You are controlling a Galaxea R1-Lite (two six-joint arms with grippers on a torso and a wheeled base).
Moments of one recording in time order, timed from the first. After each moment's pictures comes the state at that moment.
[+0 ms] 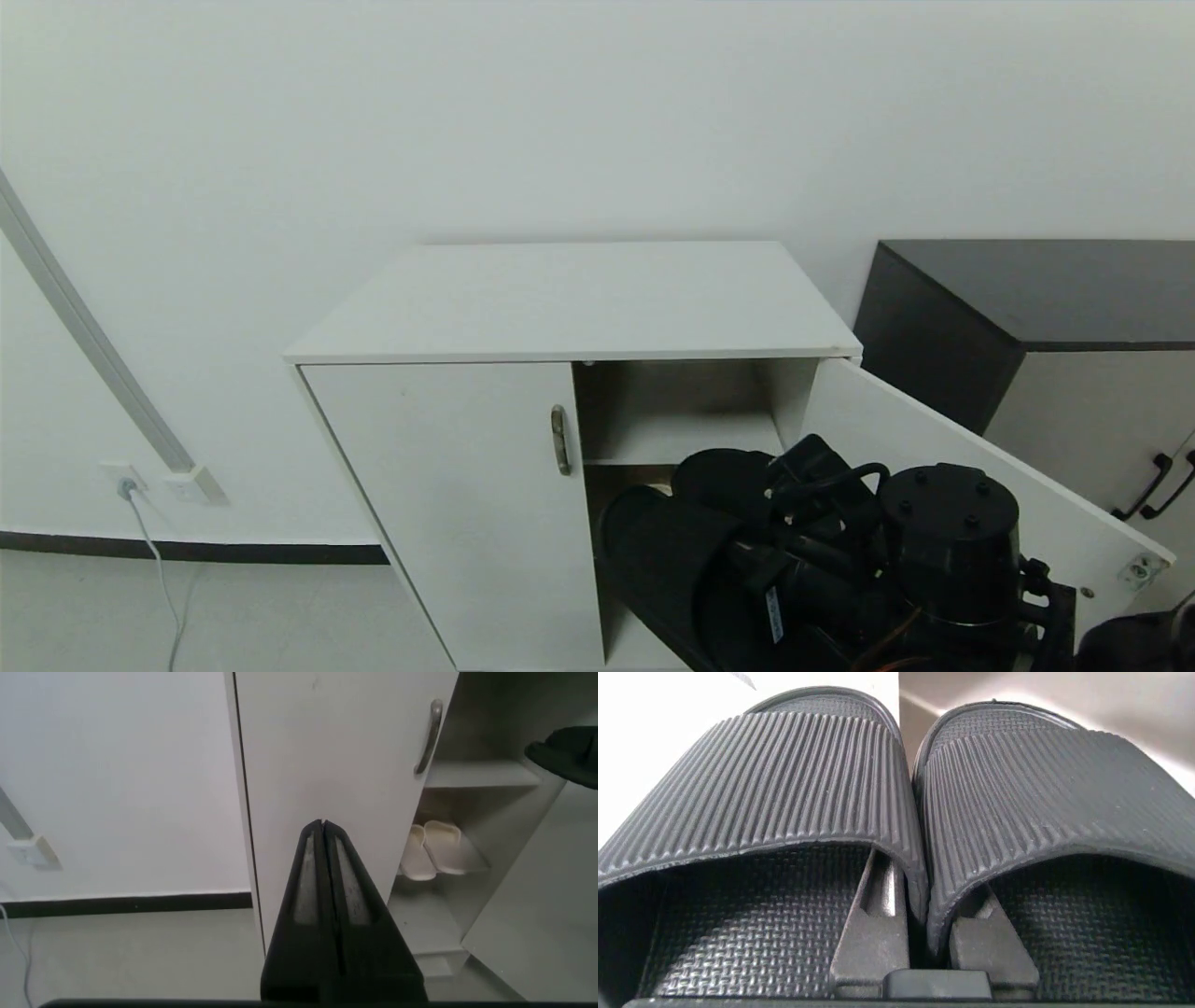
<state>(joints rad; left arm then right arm) 0.00 0.00 0.00 0.00 -0.02 -0.01 0.86 1.80 -0.49 -1.01 -0.14 0.06</state>
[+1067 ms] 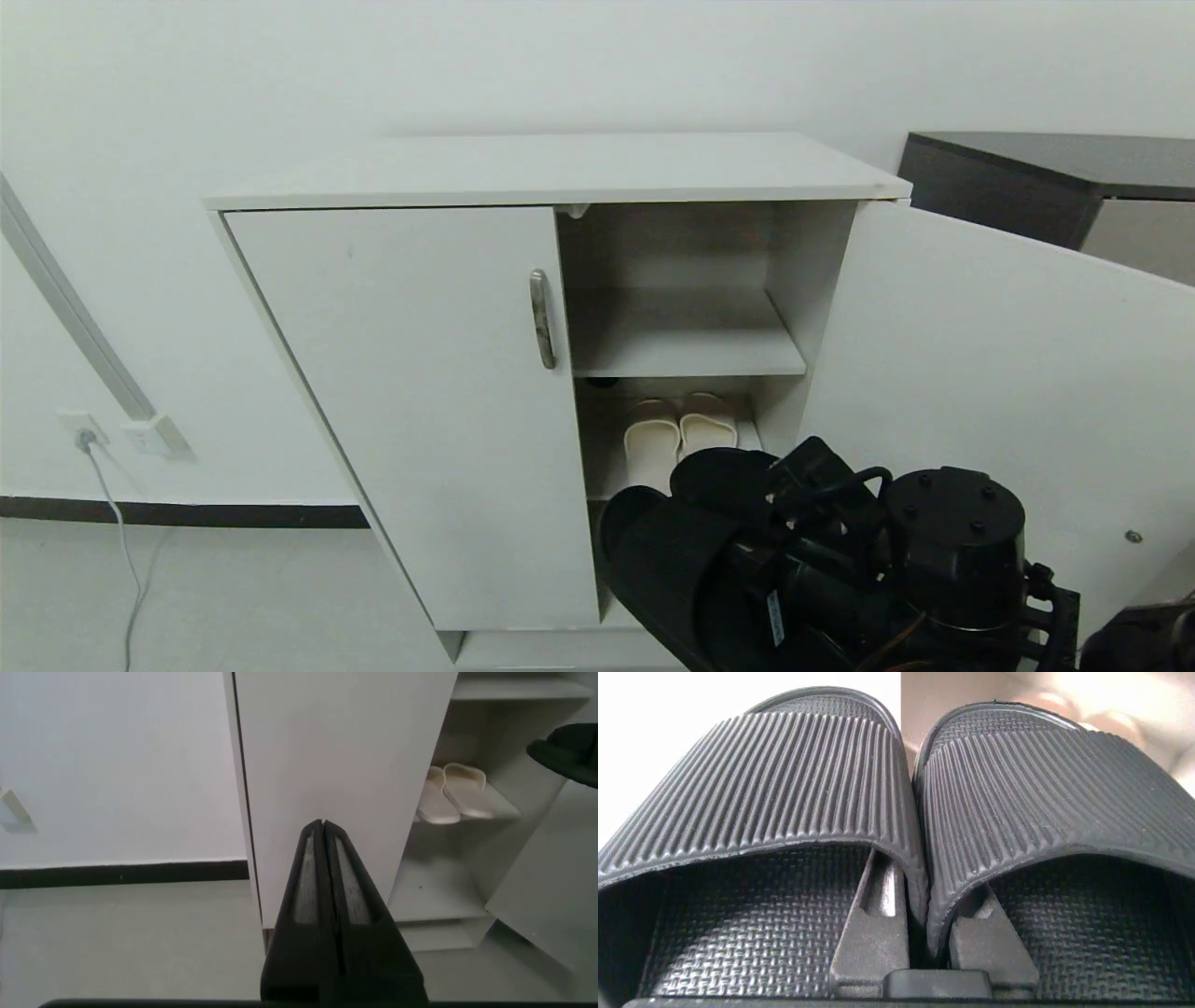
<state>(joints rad) 0.00 0.00 0.00 0.00 -0.02 0.00 0.86 1.80 -0.48 -1.04 -0.14 0.04</state>
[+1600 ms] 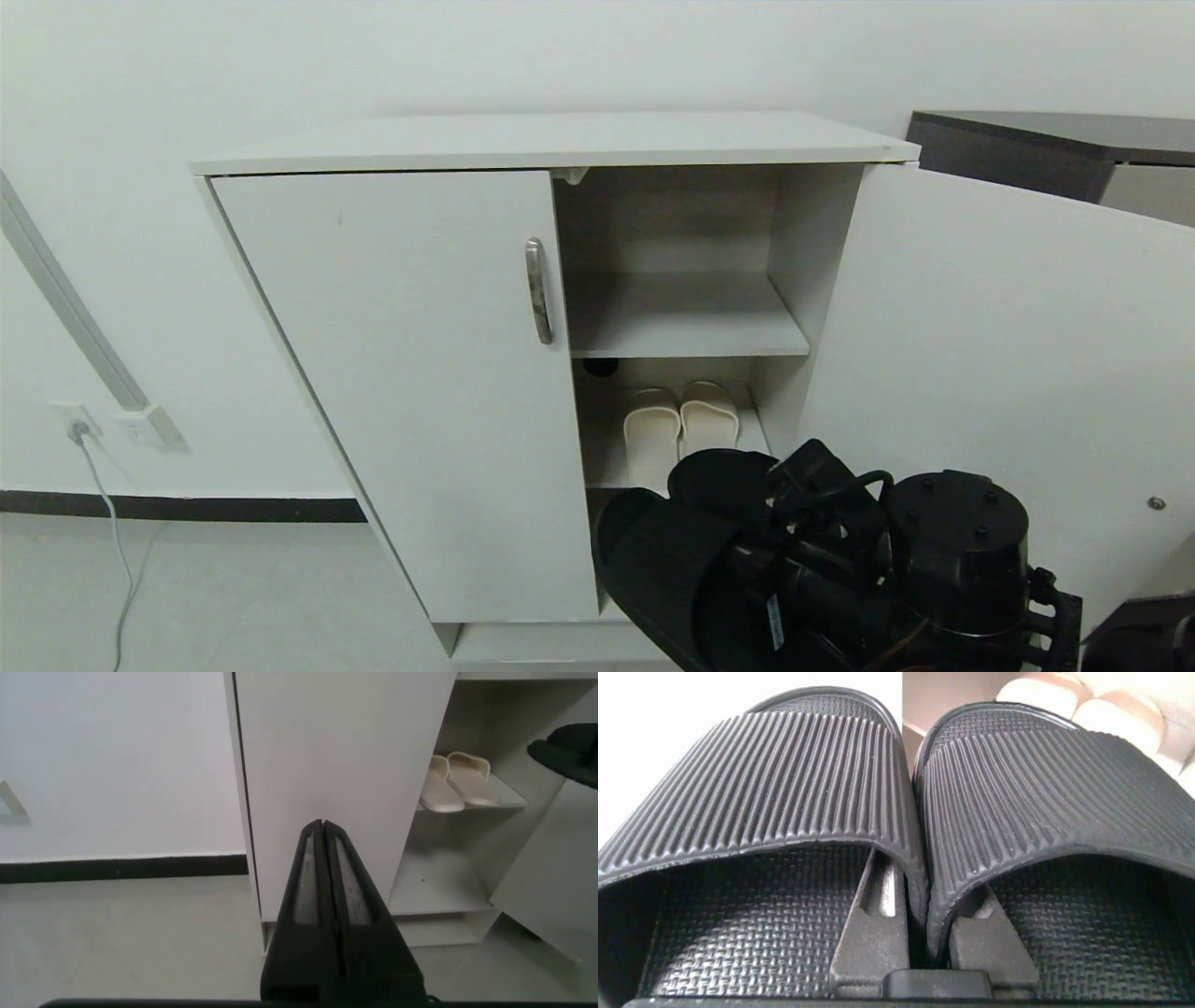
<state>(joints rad) 0.00 0.00 0.00 0.00 -0.02 0.00 0.87 1.80 -0.47 -1.05 -0.14 0.04</state>
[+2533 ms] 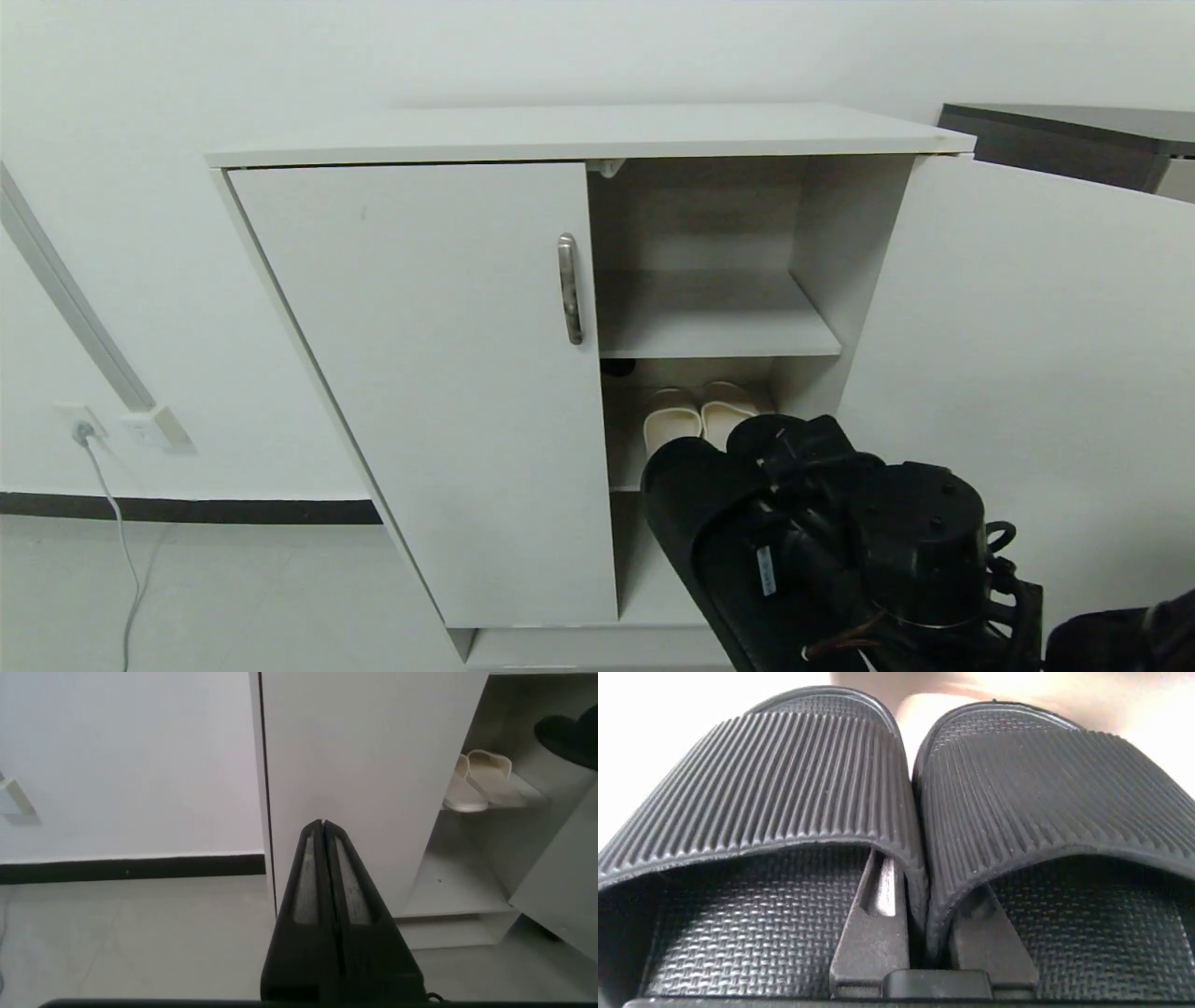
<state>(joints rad) 0.00 0.00 0.00 0.00 -0.02 0.00 0.91 1.83 -0.57 -0.97 -0.57 0.06</state>
